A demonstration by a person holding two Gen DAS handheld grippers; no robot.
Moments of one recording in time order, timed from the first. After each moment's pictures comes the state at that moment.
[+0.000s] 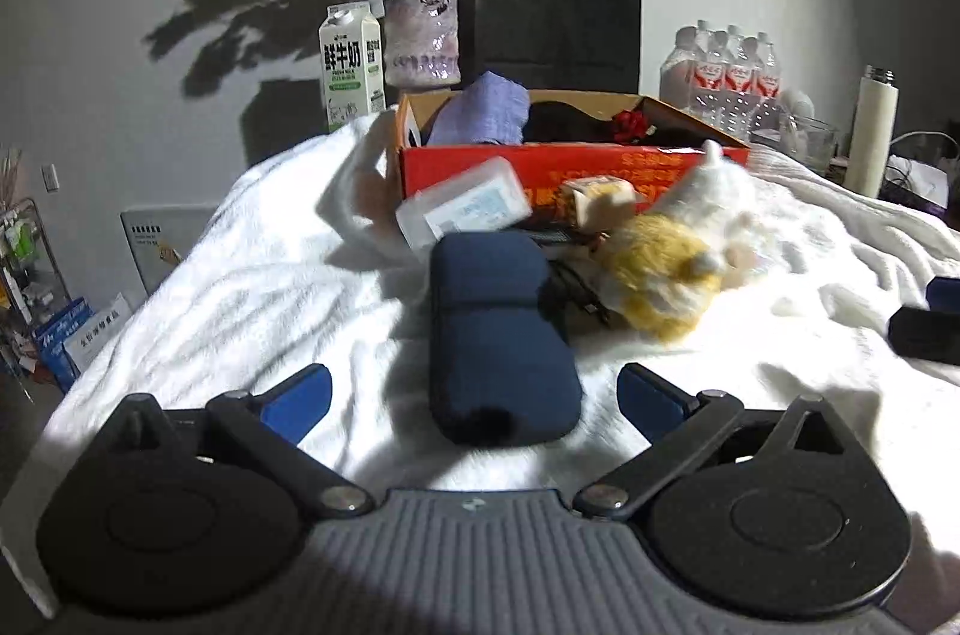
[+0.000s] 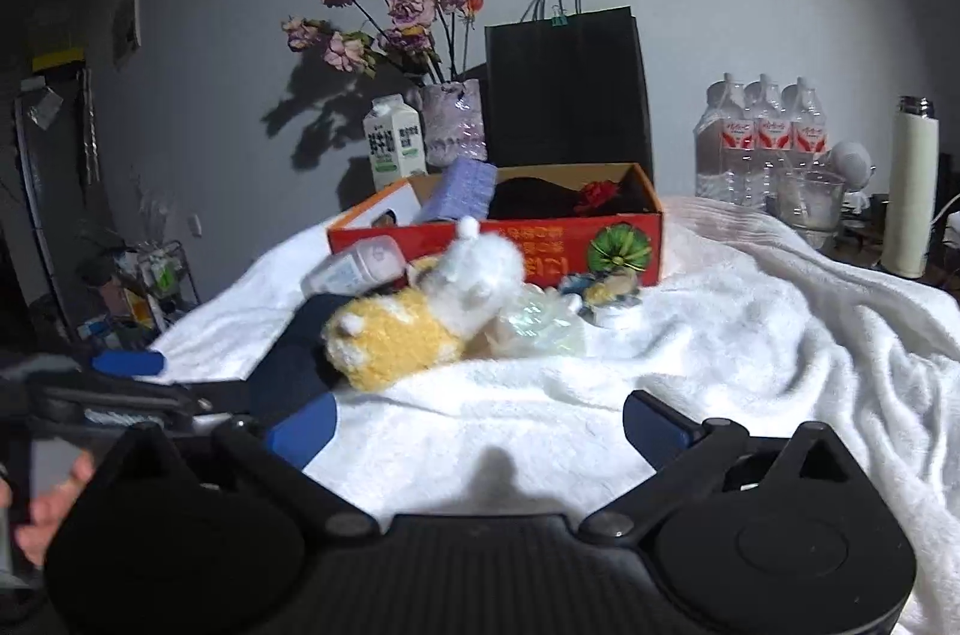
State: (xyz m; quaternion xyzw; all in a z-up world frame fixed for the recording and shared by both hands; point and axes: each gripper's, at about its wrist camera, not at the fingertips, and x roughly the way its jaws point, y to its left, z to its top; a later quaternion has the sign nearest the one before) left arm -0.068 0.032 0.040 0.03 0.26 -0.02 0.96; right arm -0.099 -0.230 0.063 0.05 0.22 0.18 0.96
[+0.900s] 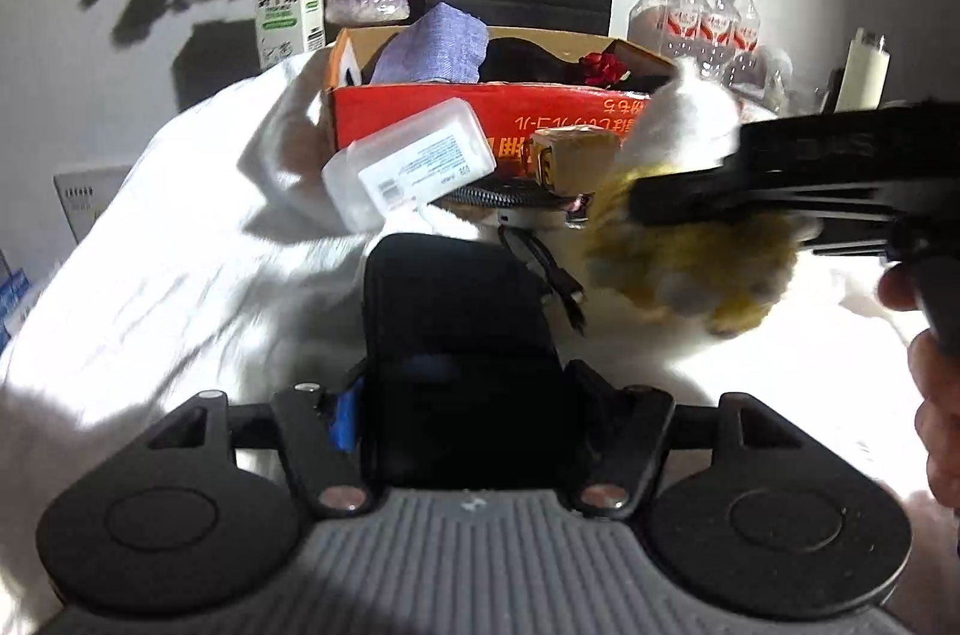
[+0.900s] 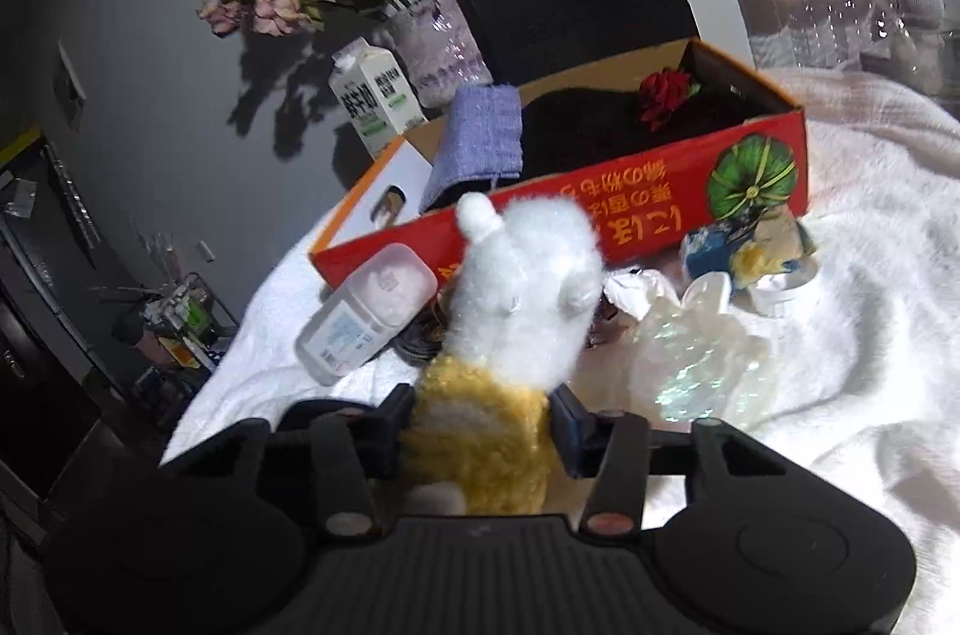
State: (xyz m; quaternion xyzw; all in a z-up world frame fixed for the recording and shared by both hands) left arm -0.027 0.032 0.021 0.00 0.33 -0.07 0.94; right arm 0.030 -0.172 0.046 0.17 0.32 0.20 0.91
